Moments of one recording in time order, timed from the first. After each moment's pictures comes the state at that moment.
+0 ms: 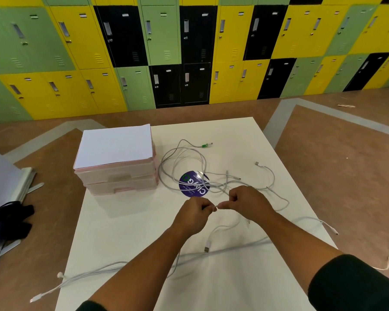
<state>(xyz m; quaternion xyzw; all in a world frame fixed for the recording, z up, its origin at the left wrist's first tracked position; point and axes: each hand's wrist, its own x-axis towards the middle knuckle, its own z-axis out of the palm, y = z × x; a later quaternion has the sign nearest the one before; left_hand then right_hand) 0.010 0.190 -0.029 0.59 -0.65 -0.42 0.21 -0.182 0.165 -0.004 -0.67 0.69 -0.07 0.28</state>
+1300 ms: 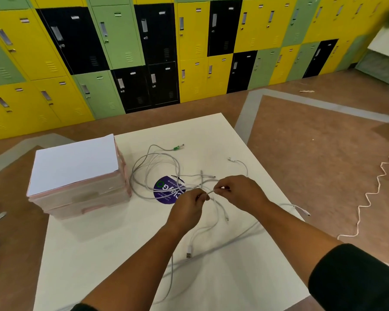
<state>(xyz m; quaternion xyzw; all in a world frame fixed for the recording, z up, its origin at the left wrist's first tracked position) -0.039 0.164 -0.025 0.53 -0.72 -0.39 0.24 -0.229 0.166 0.018 -0.69 0.69 -0.12 0.21</state>
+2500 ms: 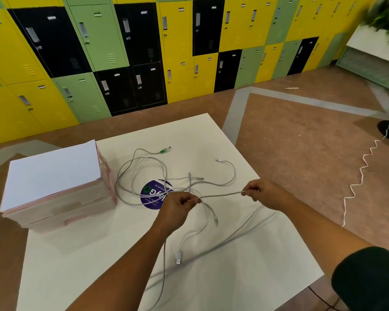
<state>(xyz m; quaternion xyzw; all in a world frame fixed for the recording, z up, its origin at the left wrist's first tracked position) -0.044 0.149 -0.034 0.50 -0.61 -0.54 0.30 -0.339 0.183 0.003 -0.55 0.73 -0.15 0.38</state>
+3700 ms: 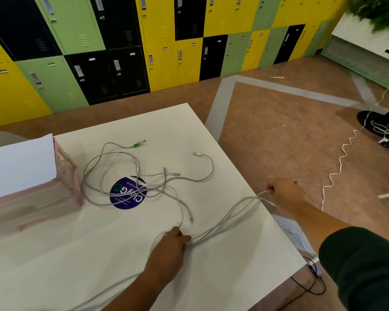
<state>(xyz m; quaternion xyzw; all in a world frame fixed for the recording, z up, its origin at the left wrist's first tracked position) -0.079 0.232 -0.108 0.47 -0.82 -0.31 0.07 -0.477 0.201 -0.065 -0.54 0.83 0.08 0.08</state>
